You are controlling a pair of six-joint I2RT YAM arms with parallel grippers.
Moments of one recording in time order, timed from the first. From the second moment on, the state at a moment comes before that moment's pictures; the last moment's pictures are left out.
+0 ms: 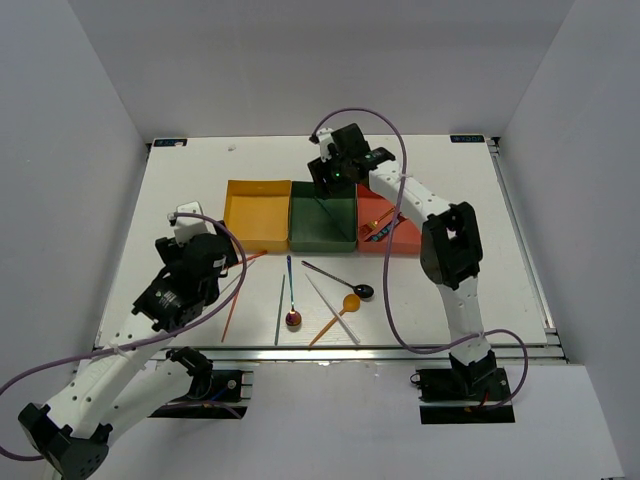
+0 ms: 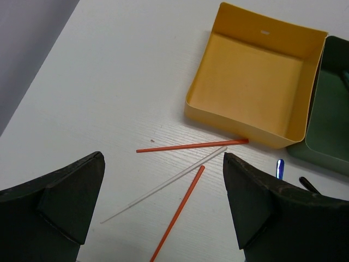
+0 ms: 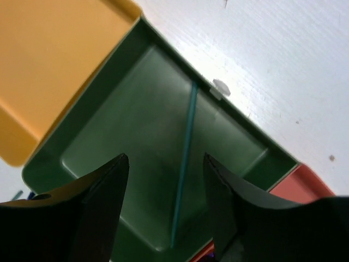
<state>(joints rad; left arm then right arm) -0.61 0.75 0.79 -0.63 -0.84 -0.48 0.58 2.22 2.03 -0.59 -0.21 -0.07</state>
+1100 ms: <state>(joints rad) -0.61 0.76 0.79 -0.64 -0.88 -0.49 1.02 1.72 1.12 -0.52 0.08 0.29</state>
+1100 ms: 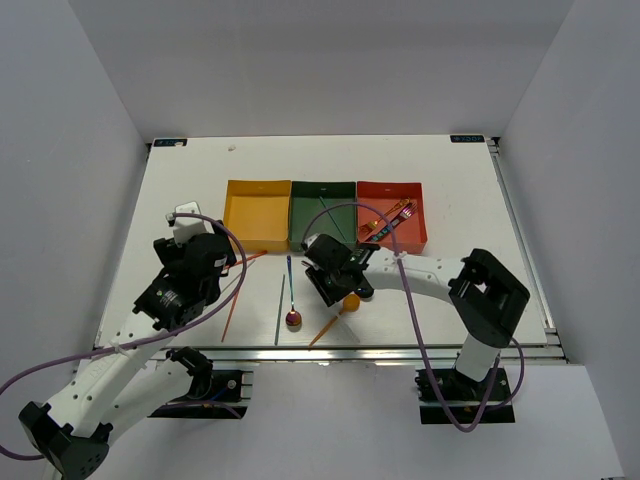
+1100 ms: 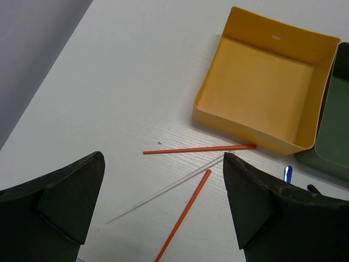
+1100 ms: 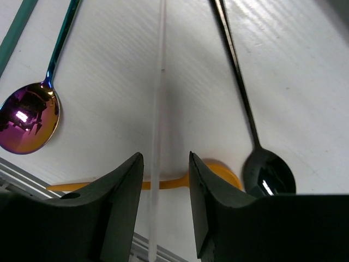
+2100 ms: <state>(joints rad) -0.60 0.76 0.79 -0.63 -0.87 -0.48 1.04 1.62 1.24 -0.57 0.09 0.30</state>
